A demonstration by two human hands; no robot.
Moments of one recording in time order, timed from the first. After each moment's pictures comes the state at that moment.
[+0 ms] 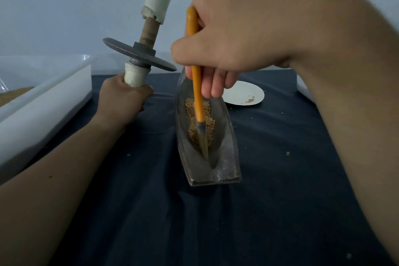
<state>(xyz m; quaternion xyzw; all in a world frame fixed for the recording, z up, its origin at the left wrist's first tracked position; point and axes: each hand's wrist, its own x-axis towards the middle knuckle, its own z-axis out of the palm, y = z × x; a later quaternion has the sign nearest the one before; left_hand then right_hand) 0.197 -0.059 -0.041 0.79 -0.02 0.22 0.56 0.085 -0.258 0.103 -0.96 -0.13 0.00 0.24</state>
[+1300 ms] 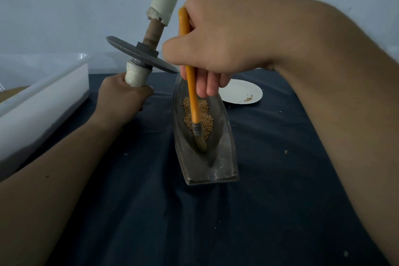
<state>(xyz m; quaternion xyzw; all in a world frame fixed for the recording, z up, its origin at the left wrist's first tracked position) 0.200 -0.059 -0.043 0.81 -0.04 0.23 0.53 0.080 -0.252 0.101 -0.96 -0.13 0.00 0.24</state>
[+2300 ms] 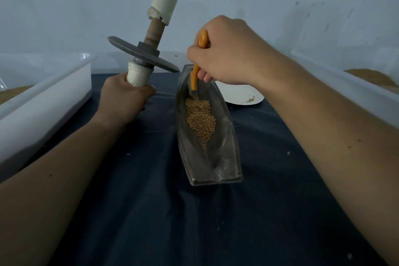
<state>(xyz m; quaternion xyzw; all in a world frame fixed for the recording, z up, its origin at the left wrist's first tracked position) 0.198 -0.058 -0.041 0.80 -0.03 0.22 0.55 0.109 -0.272 0.076 -0.95 -0.13 -0.18 0.23</state>
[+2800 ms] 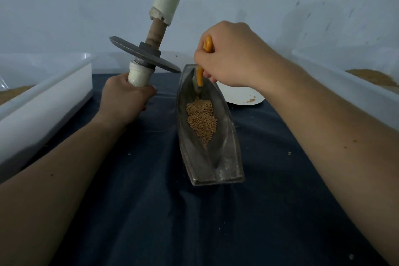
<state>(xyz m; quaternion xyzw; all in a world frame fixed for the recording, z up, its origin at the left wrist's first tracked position) 0.195 -0.060 -0.041 0.81 -0.04 0.22 0.54 0.113 -0.278 0.070 -0.95 -0.13 -0.20 0.20</state>
